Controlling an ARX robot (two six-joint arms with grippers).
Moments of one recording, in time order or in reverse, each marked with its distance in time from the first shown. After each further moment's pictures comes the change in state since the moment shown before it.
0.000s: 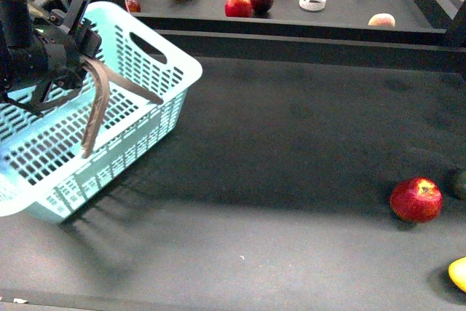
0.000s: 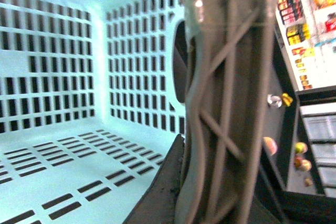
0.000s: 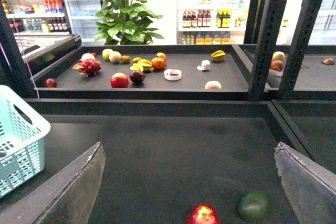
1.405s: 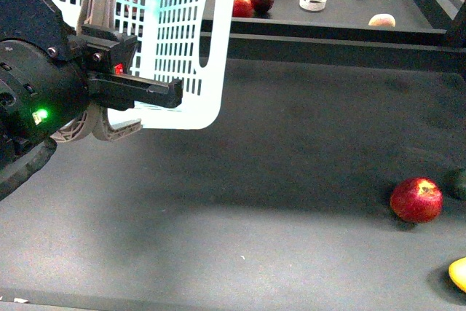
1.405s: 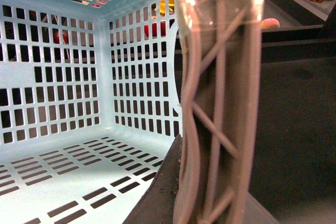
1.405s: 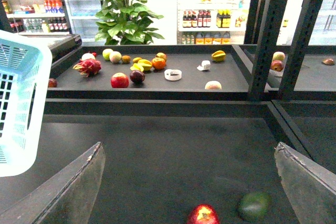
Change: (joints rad) left arm -0.296 -0.345 -0.528 0.450 -0.041 1.026; right arm 0.000 0.000 0.000 0.000 0.000 0.000
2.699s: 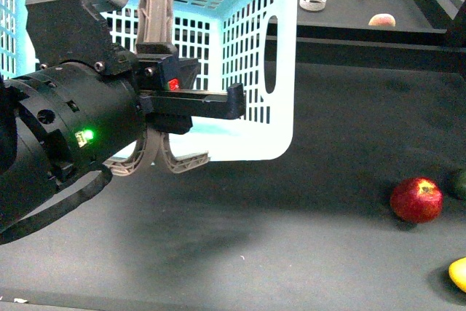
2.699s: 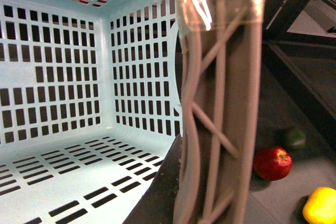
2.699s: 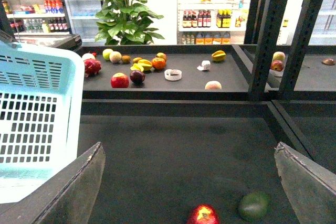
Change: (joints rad) left arm -0.134 -0.028 0.009 -0.077 0.075 -0.259; right arm 0.000 0.000 0.000 0.000 0.000 0.000
